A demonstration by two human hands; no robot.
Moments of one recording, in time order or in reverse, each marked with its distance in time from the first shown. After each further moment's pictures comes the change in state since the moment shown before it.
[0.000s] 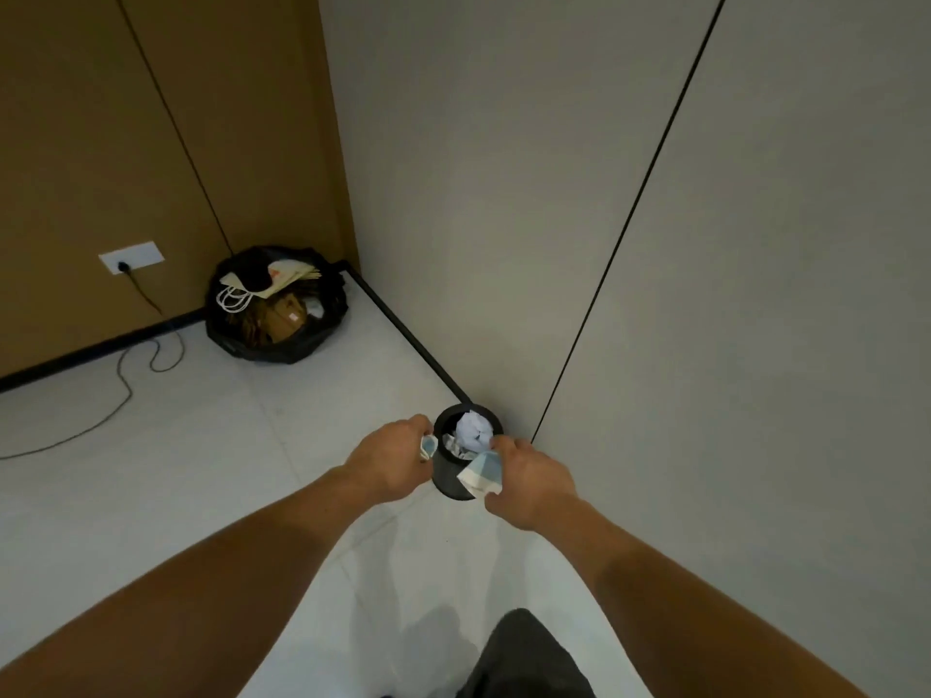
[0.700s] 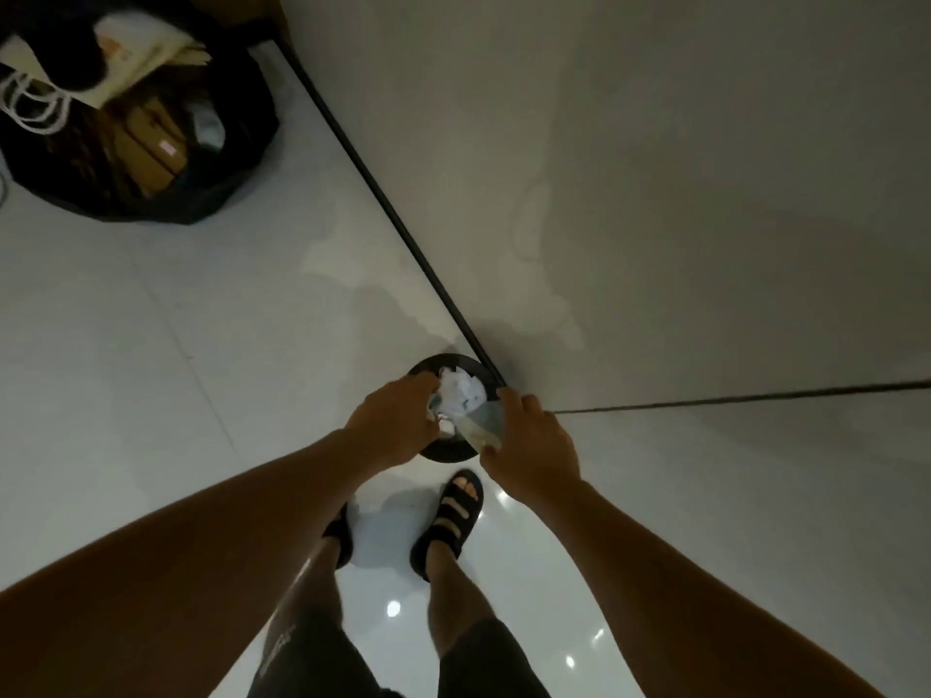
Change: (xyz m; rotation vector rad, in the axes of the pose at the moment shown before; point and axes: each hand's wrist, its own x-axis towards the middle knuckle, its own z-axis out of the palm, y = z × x) left_hand 0.437 -0.070 0.125 -0.152 -0.275 -0.069; right_hand 0.415 0.129 0.081 0.079 -0.164 0.121
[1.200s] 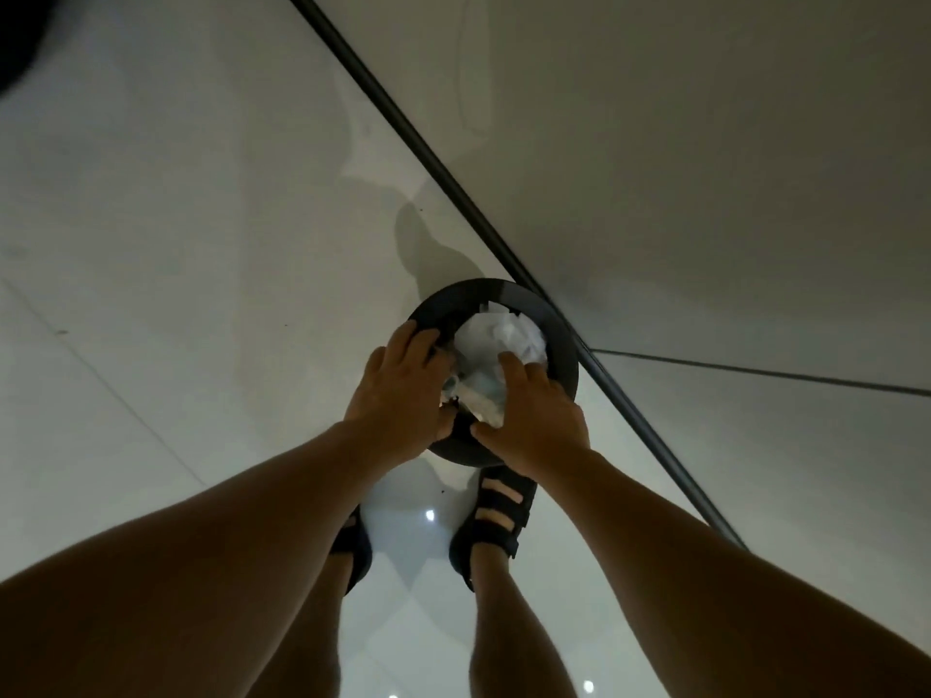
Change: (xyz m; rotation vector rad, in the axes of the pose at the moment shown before) left_hand 0.194 -0.160 0.179 0.397 -0.071 0.222; right_hand 0.187 0.064 0.251 0.046 -0.137 0.140
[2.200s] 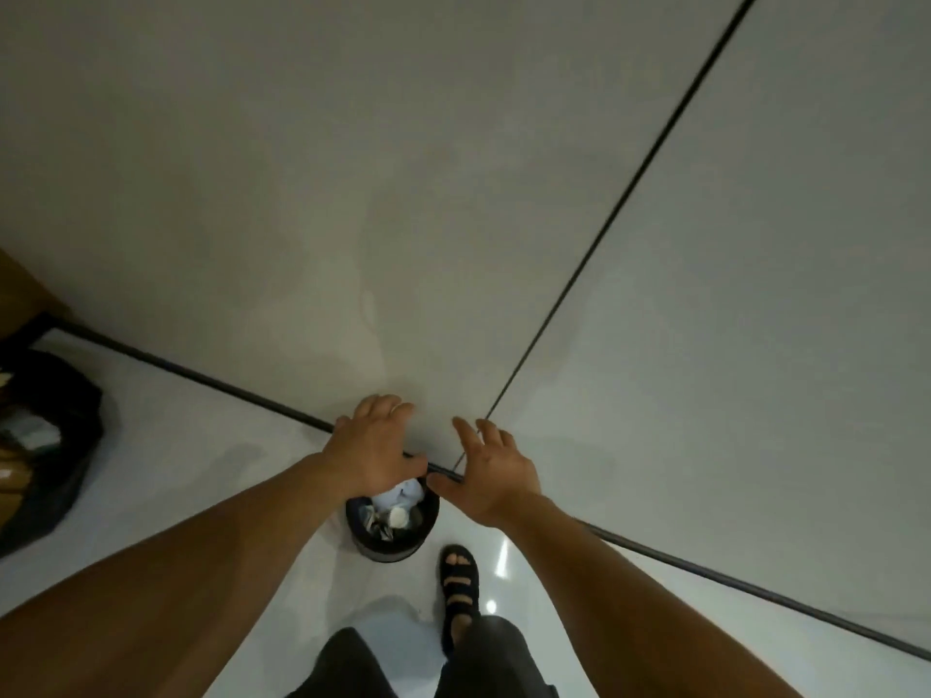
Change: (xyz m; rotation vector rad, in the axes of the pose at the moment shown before) left_hand -0.227 0.185 -0.388 0.188 -0.002 0.353; right_hand -0.381 -0.104 -0.298 0.134 0.352 0.269
